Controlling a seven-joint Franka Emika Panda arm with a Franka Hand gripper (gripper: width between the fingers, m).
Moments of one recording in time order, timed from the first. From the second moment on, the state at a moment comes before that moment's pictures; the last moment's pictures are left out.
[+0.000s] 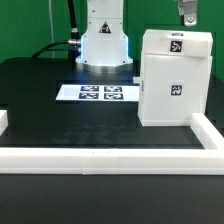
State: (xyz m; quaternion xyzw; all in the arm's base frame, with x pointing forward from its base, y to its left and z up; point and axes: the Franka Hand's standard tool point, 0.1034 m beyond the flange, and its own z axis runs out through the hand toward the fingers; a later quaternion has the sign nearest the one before) arm 0.499 0.119 0.186 -0.64 0.76 0.01 0.10
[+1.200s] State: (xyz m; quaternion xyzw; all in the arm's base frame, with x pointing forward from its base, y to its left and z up) arm 0.507 0.120 0.181 -0.97 0.23 -0.04 0.08
